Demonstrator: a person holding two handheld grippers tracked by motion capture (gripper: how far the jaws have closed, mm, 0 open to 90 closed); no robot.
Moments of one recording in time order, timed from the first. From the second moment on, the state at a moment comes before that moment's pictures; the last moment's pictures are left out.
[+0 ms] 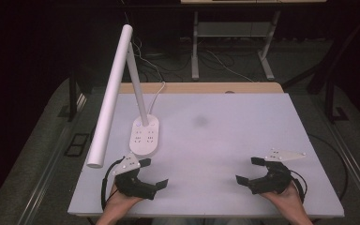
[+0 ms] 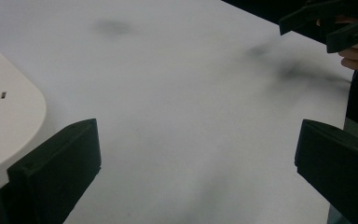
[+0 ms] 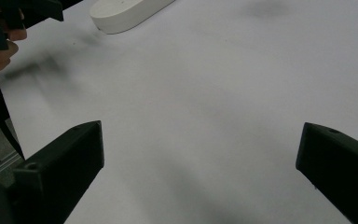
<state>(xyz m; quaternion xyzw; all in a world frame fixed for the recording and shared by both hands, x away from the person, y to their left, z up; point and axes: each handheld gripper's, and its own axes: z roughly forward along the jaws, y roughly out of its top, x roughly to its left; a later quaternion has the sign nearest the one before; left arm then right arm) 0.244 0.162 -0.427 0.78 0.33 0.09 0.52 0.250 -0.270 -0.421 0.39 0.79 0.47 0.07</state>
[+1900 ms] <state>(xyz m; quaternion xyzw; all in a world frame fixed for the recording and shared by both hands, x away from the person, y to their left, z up) 0.261 0.166 -0.397 0.80 0.33 0.06 0.50 0.246 -0.282 -0.419 0.41 0.79 0.46 0.06</state>
